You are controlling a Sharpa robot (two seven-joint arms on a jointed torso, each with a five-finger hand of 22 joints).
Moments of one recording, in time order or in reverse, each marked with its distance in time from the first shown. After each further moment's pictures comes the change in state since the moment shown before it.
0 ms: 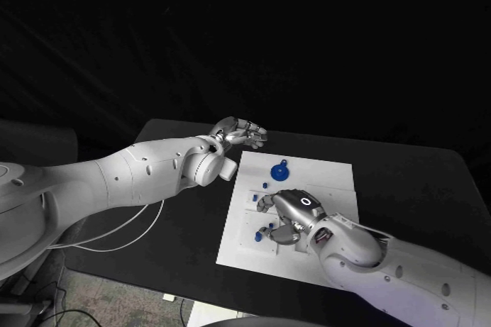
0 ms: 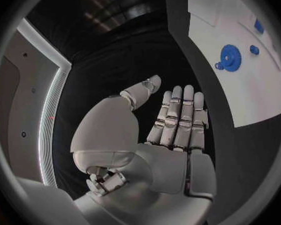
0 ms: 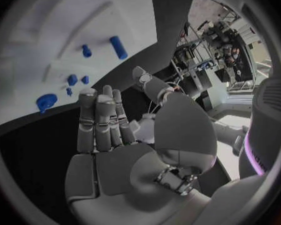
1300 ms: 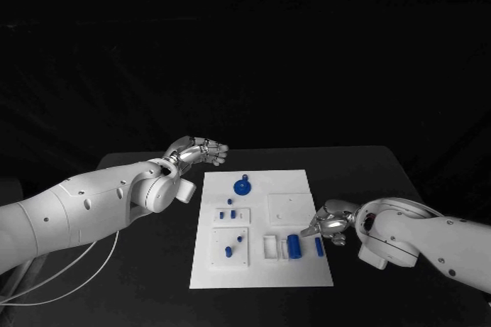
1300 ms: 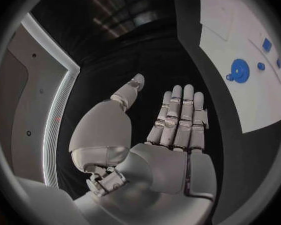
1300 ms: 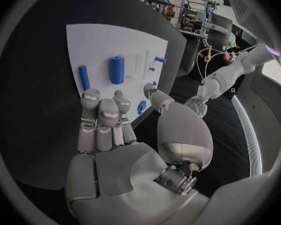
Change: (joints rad) left arm -0.028 -0.082 -0.002 0.077 0.017 0.055 0.032; left_hand -0.162 -0.016 -0.199 -0.002 0.001 -0.014 0.001 0.012 -0.018 0.023 -0.016 0.007 -0.010 0.024 -0.006 -0.038 0.049 -0.001 0.009 -0.009 -0.035 0.015; right arm 0.104 -0.343 -0.014 0.071 0.720 0.418 -0.285; right_hand -0.232 0.130 -0.137 0.160 0.023 0.018 -0.061 0.011 0.060 0.023 -0.104 0.974 0.883 0.020 -0.095 0.102 0.092 0.028 0.031 -0.032 0.052 0.000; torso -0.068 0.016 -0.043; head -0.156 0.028
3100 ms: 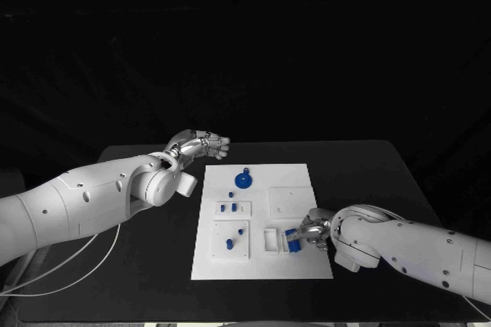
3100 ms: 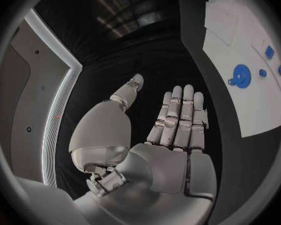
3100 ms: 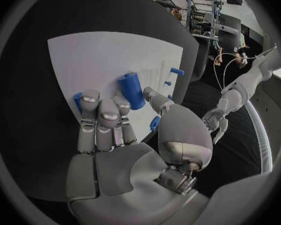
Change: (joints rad) left arm -0.002 -0.014 0.000 0.020 0.018 0.016 0.009; left_hand -0.012 0.008 -0.006 0.006 0.001 -0.011 0.003 -0.004 -0.004 -0.014 0.007 -0.006 -0.002 -0.007 0.007 -0.012 0.004 0.010 0.003 0.004 -0.004 0.004; right arm -0.056 0.185 -0.047 -0.162 -0.001 -0.043 -0.072; right_hand -0.036 0.006 0.056 0.016 -0.024 0.007 -0.011 -0.021 0.013 -0.004 -0.002 0.034 0.039 -0.006 0.002 0.008 0.025 -0.018 -0.006 -0.019 0.035 0.000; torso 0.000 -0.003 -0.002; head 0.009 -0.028
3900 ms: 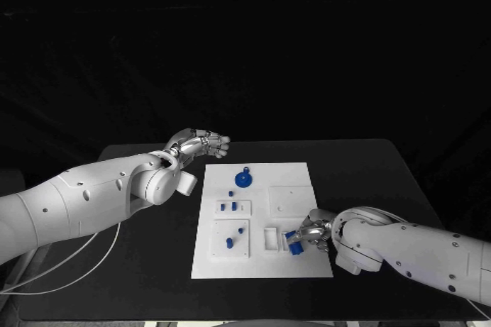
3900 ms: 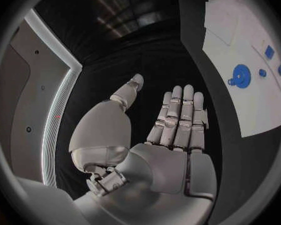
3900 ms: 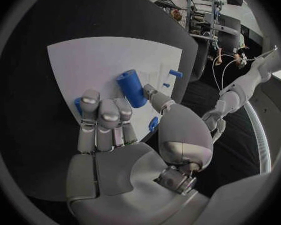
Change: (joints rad) left arm 0.000 0.000 0.000 -0.002 0.000 0.002 -0.002; left_hand 0.000 0.000 0.000 0.000 0.000 0.000 0.000 0.000 -0.001 0.000 0.000 0.000 0.000 0.000 0.000 -0.004 0.001 -0.001 0.000 0.000 -0.004 0.001; right arm 0.005 -0.025 -0.009 0.046 -0.005 -0.031 0.000; right_hand 0.007 0.053 0.064 -0.082 -0.004 0.044 -0.035 0.024 0.023 0.098 -0.017 0.081 0.054 0.002 -0.013 0.000 0.006 -0.002 0.004 -0.003 0.020 0.000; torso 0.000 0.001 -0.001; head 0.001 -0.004
